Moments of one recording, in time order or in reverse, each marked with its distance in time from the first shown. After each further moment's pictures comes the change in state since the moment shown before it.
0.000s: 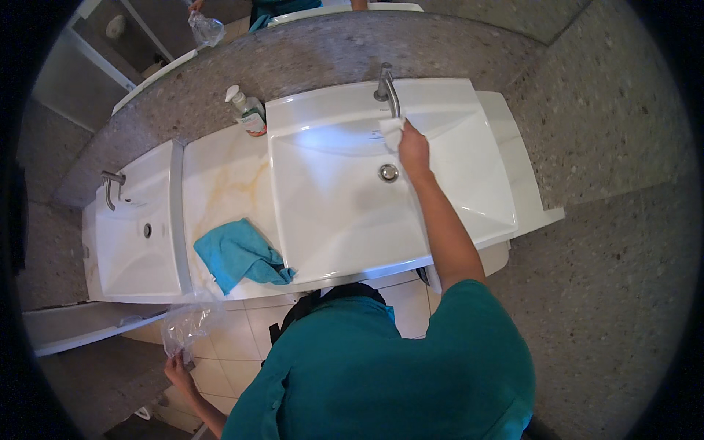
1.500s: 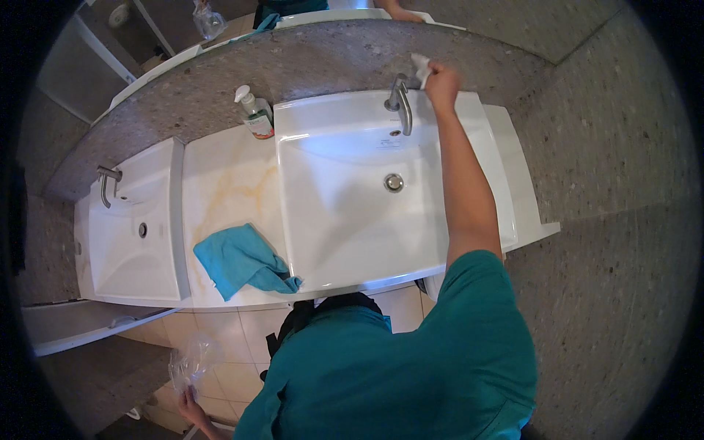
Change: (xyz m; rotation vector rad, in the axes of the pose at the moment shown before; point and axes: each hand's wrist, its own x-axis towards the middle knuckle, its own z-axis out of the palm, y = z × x) left_hand -0.053 -0.110 0.001 -0.258 0.260 -0.026; right_hand 0.158 -0.047 -0.032 0.163 0.121 0.085
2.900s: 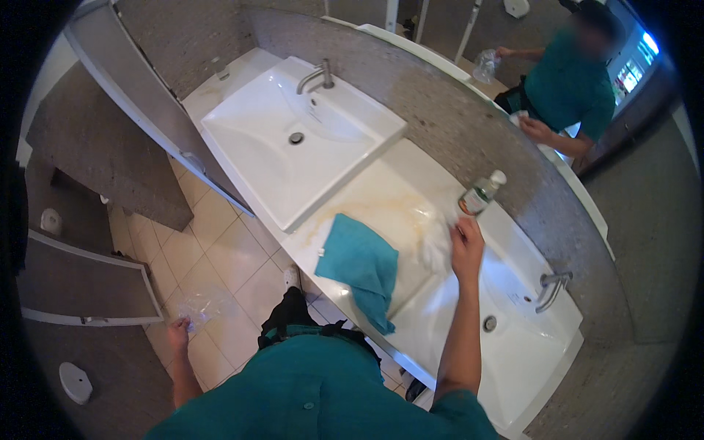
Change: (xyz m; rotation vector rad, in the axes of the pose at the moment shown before) left_hand -0.131 -0.129 -0.005 0.050 0.195 -0.637; right_hand -0.265 -0.201 0.115 0.590 -0.812 -0.556
